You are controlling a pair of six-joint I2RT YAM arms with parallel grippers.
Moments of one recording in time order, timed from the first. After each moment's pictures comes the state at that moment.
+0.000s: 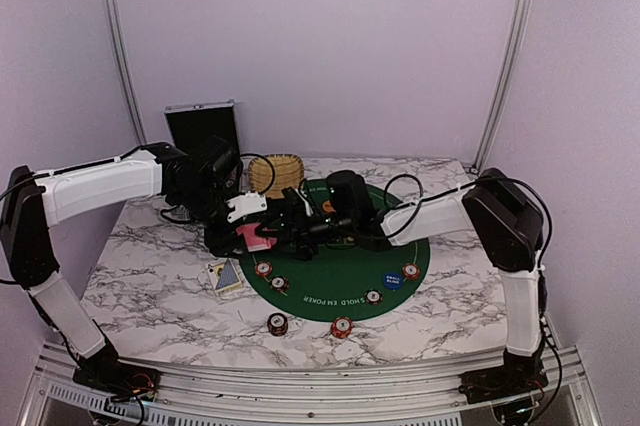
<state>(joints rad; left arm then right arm) -0.65 1.65 1.33 -0.88 0.22 0.65 0.83 2.11 1.33 0.44 -0.80 1.02</state>
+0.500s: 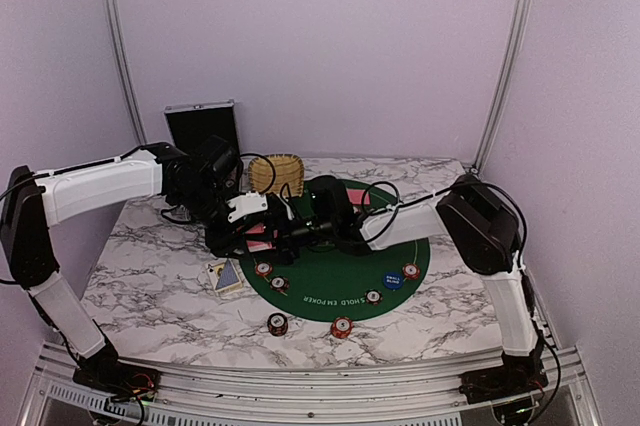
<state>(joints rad) -0.65 1.65 1.33 -0.88 0.24 0.64 0.87 2.25 1.47 0.49 -0.83 1.10</state>
